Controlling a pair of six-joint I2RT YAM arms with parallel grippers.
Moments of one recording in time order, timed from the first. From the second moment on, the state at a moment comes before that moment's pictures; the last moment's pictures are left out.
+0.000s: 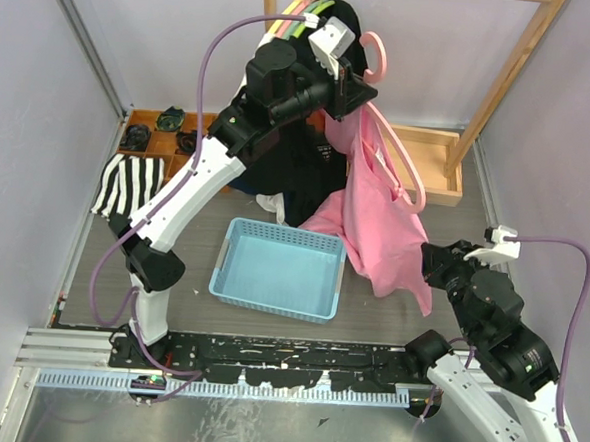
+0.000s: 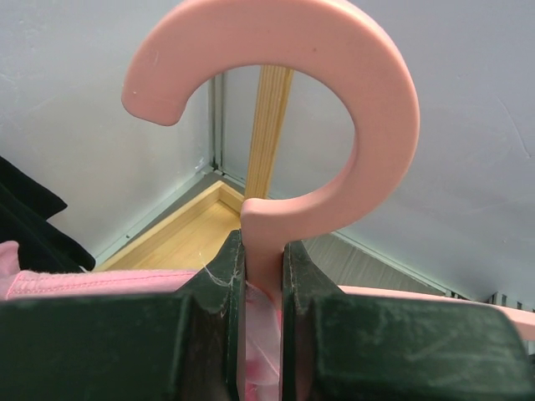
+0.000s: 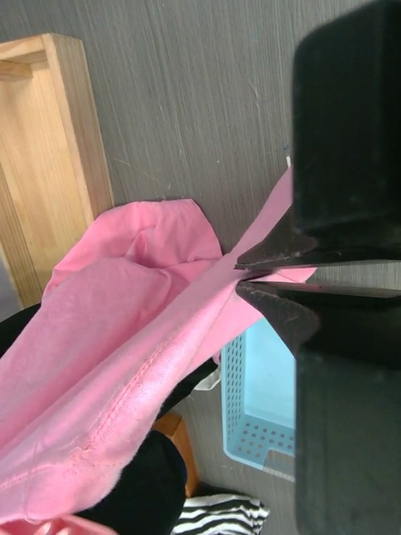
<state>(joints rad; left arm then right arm) -0.77 1.95 2.33 -0.29 0.25 -0.13 0.56 0.34 0.88 -0.80 0.47 0.57</state>
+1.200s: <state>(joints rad) -0.90 1.97 2.13 -0.23 0.30 -0.03 0.56 0.47 1.14 -0.64 0.26 0.32</state>
